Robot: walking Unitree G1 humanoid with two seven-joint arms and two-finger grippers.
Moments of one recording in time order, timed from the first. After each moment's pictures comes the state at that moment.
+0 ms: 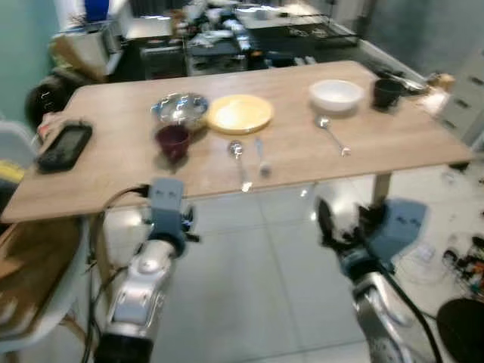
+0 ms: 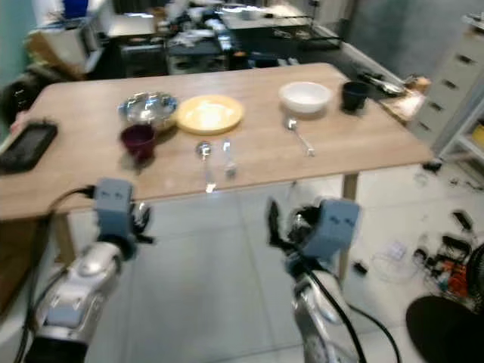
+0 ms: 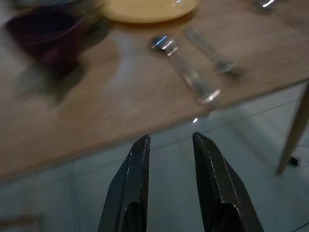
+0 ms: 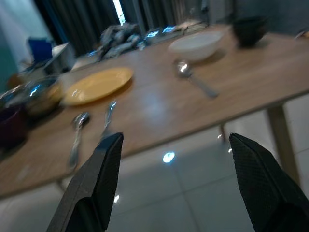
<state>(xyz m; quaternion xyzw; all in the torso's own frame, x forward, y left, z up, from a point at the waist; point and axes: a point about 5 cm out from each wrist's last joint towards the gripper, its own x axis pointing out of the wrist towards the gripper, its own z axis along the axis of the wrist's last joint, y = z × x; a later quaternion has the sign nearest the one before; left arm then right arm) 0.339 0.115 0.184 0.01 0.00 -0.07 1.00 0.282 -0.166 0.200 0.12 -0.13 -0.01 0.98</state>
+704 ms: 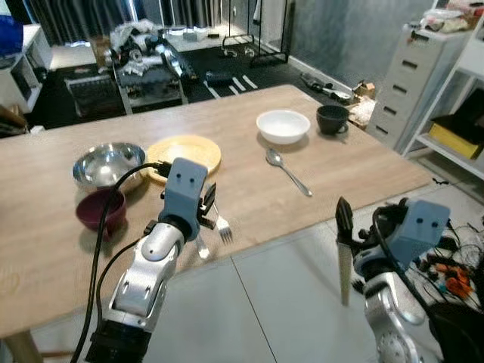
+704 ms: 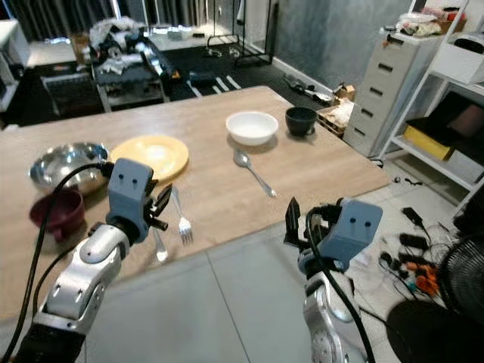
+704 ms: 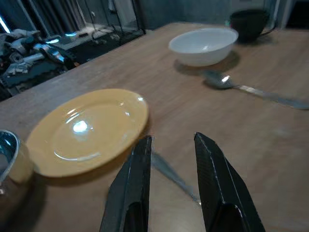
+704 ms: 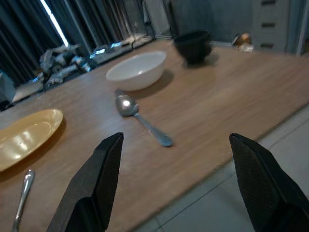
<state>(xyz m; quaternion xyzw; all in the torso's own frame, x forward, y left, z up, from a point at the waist) 0.340 0.116 0.220 0.10 -0.10 -0.14 0.98 0.285 -0.173 0.198 0.13 -0.12 -0.05 0.98</state>
